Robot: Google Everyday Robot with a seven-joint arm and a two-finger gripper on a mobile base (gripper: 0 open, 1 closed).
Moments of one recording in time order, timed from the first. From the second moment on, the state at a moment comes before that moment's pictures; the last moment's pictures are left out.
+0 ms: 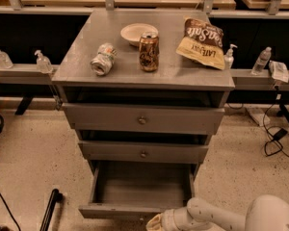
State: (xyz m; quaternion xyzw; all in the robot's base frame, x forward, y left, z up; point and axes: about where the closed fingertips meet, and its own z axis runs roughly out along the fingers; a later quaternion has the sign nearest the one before) arm 0.423 -0.036 0.159 -0.62 0.64 0.33 0.31
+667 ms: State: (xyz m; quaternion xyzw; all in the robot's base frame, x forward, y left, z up) arm 0.433 -0.055 0.133 -0.61 0.67 0.32 0.29
